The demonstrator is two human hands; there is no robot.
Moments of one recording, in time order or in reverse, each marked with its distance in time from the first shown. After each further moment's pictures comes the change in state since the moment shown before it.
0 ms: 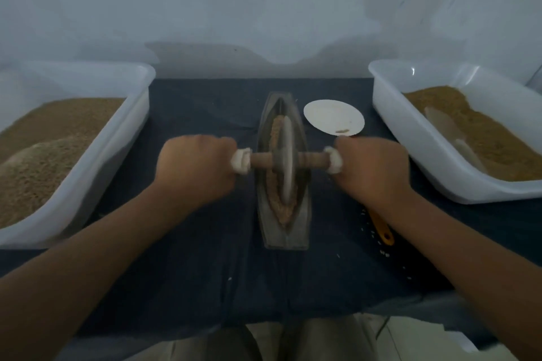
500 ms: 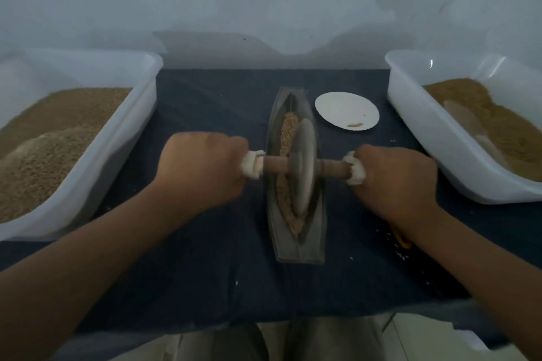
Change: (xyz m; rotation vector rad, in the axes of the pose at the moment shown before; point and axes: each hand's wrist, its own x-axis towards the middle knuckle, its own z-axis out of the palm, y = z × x) left_hand -0.010 -0.002 -0.003 -0.013 0.032 0.093; right_hand -0.028 0.006 0.002 0.070 0.013 -0.014
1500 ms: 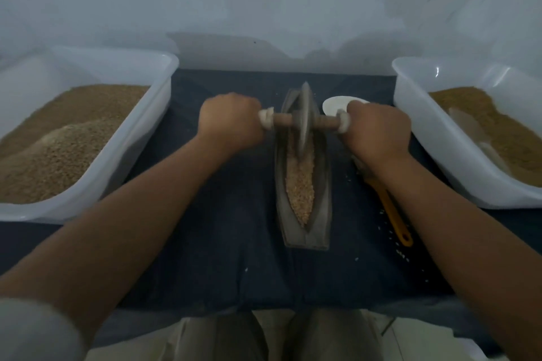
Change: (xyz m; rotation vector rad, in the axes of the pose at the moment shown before) left_hand 0.080 -0.008 0.029 -0.051 -0.126 -0.238; right_hand 0.085 -0.008 0.018 -0.054 -0.027 0.092
